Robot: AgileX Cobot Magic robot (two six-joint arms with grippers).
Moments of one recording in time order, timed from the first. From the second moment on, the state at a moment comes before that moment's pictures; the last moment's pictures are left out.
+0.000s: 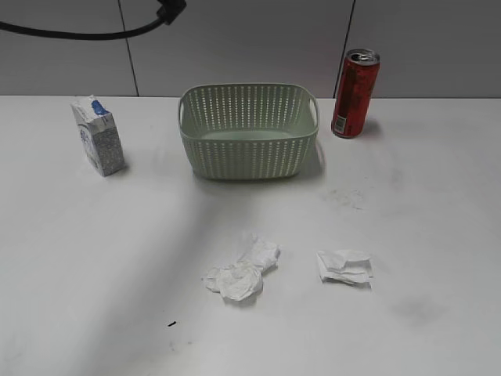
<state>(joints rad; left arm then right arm) -0.52 1.87 -1.48 -0.46 0.03 0.49 0.18 0.00 -0.42 0.07 0.95 -0.05</state>
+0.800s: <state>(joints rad) -0.54 2.08 -1.54 -0.50 0.28 0.49 0.18 0.00 -0.42 0.07 0.95 -0.05</state>
